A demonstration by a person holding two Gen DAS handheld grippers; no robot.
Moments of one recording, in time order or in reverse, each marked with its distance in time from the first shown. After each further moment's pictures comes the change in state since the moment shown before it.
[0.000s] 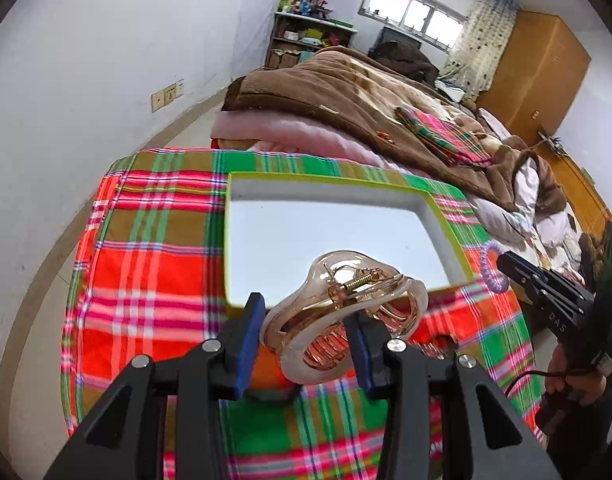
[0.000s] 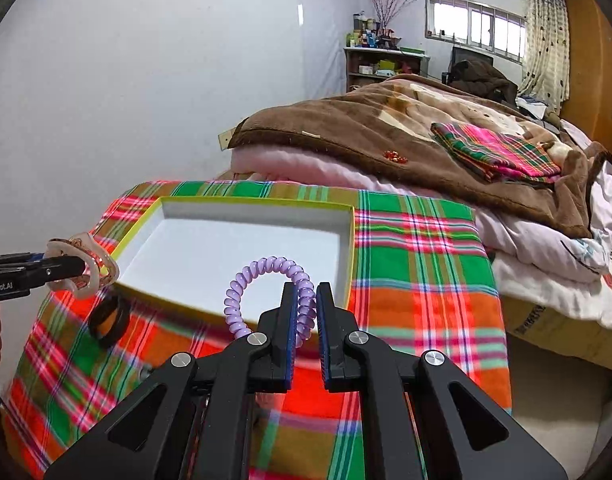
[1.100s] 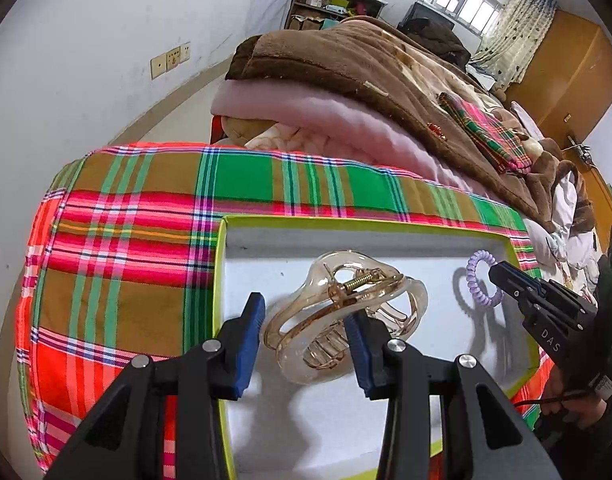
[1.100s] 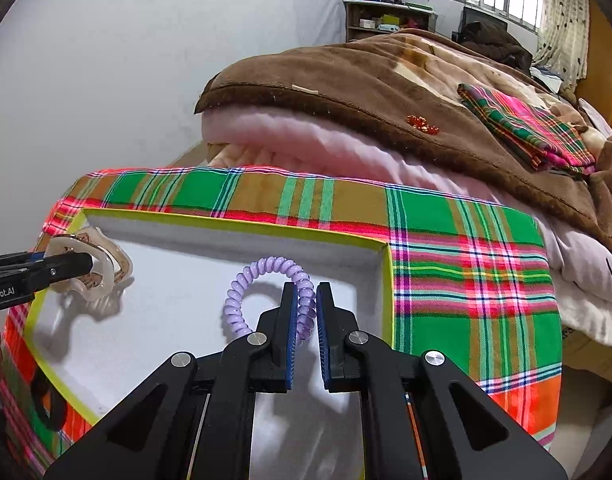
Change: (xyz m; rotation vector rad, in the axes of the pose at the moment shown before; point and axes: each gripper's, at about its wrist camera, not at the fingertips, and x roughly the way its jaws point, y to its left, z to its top) left arm 0.113 0.030 0.069 -0.064 0.129 0.022; right arm 0.133 -0.003 0.048 0.001 0.175 -0.024
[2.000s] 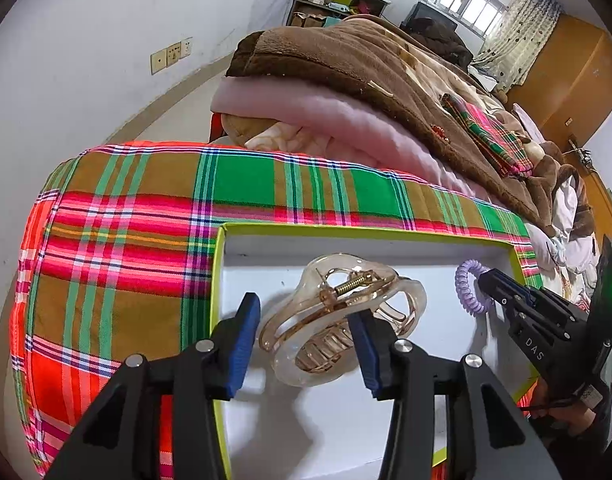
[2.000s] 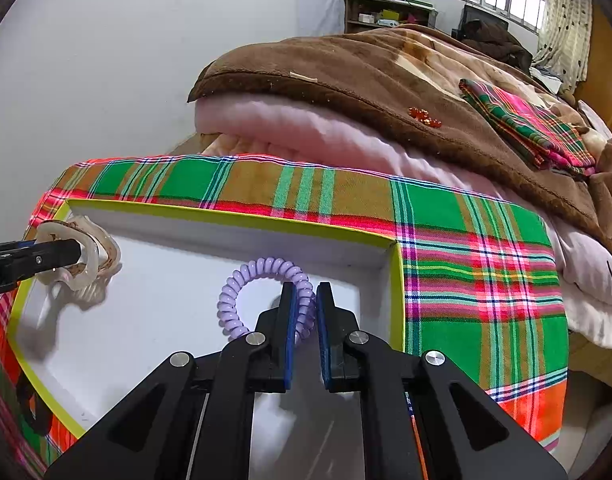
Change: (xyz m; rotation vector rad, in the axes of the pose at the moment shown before) left arm 0.004 0.004 0.010 -0.011 0.005 -0.015; right arm 0.014 0.003 0.000 -0.007 0.016 -0.015
